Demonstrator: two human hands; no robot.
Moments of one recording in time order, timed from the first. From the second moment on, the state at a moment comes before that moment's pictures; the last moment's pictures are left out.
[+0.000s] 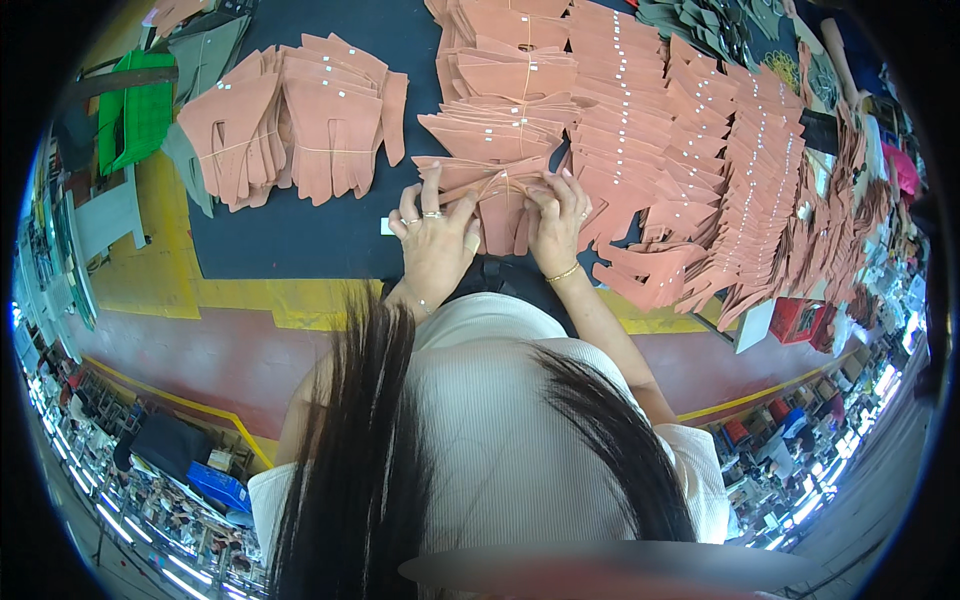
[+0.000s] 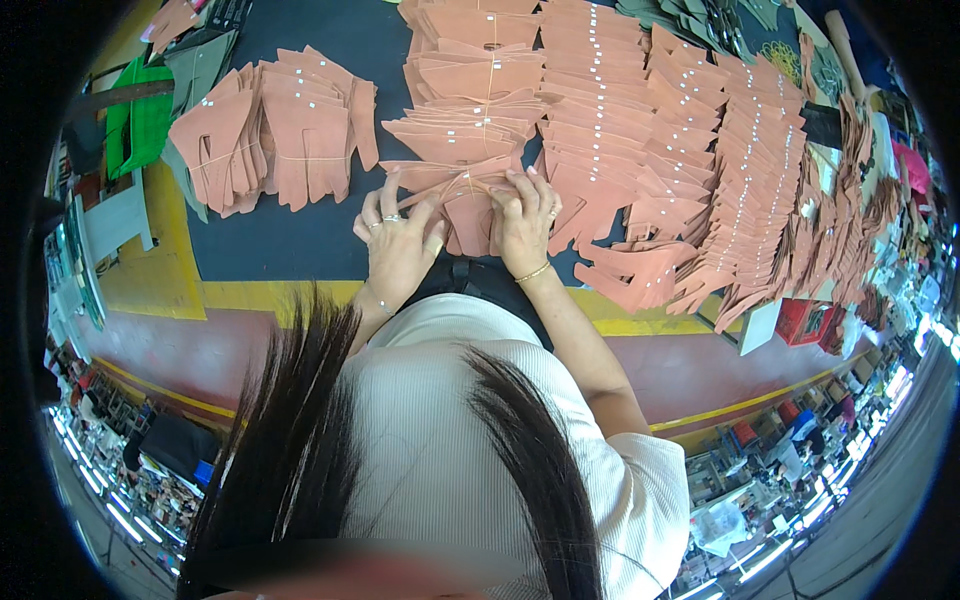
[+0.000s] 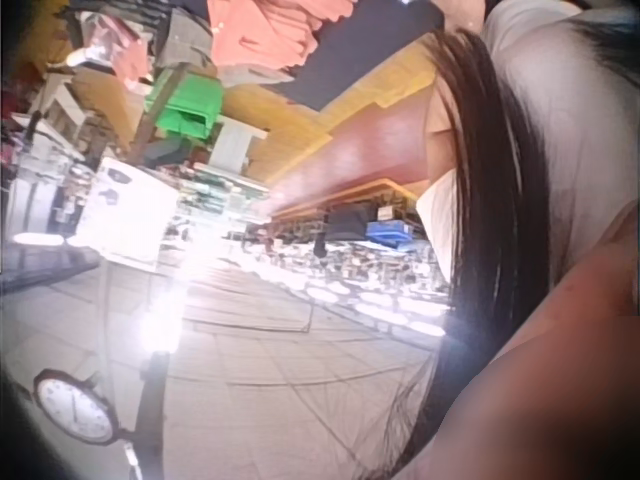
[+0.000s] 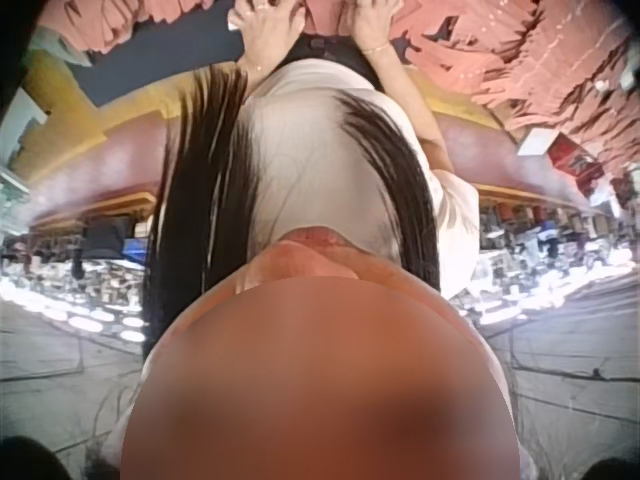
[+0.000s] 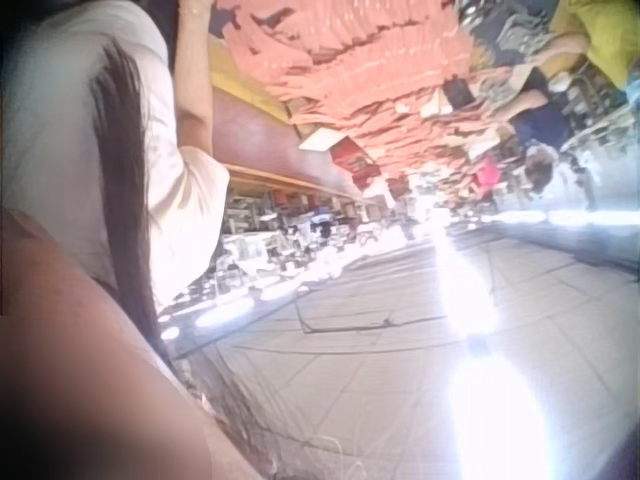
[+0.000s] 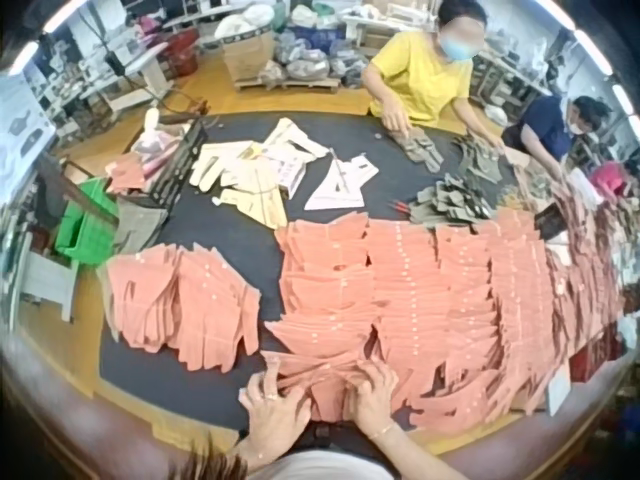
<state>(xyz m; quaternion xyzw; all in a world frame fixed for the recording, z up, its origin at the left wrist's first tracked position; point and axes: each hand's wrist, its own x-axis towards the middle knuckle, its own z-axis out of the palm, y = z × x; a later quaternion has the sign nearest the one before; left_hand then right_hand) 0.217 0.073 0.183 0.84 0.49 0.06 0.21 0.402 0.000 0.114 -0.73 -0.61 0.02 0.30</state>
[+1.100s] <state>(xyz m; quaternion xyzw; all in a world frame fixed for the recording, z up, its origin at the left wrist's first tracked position) 0.266 0.127 0.192 0.92 0.37 0.02 0.16 0.398 0.068 0.373 0.07 -0.46 0.66 0.59</state>
